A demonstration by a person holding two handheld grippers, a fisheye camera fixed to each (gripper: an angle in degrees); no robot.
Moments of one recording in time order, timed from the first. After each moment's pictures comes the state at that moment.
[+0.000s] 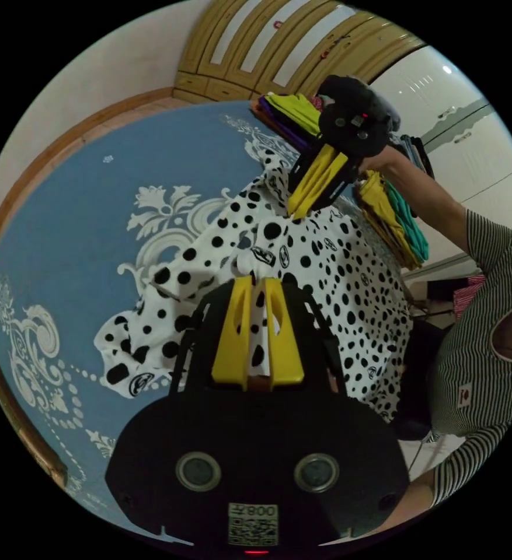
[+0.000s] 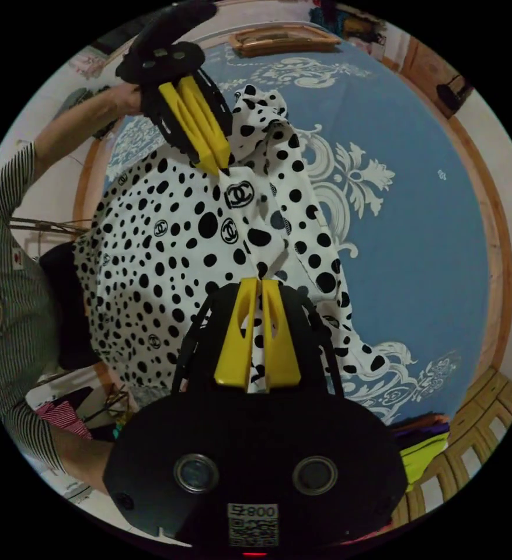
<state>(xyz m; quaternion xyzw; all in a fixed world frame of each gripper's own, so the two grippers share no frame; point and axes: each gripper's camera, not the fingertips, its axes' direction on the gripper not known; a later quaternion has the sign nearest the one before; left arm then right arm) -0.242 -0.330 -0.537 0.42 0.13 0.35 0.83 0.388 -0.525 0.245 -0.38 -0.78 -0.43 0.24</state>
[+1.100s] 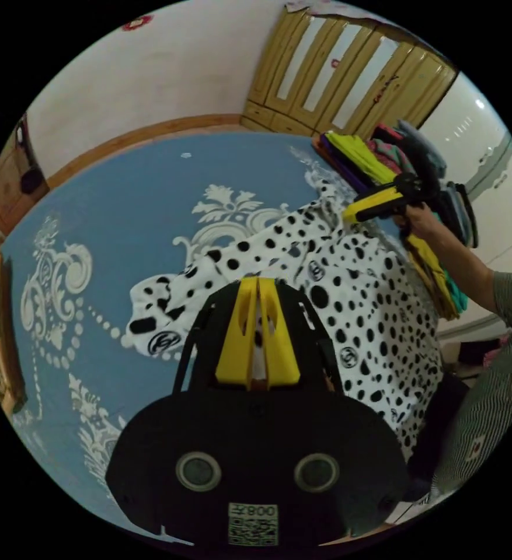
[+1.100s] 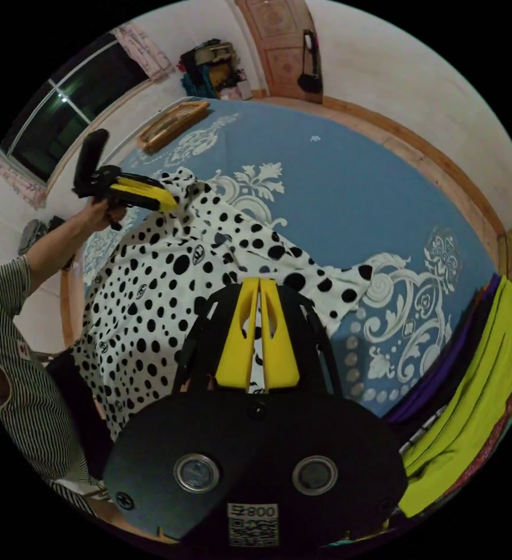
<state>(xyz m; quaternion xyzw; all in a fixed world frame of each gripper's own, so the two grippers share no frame) -0.270 -0.251 -0.424 0.52 0.13 0.19 0.82 0.521 -0.432 0.262 -0.49 -0.73 -0.20 0.43</state>
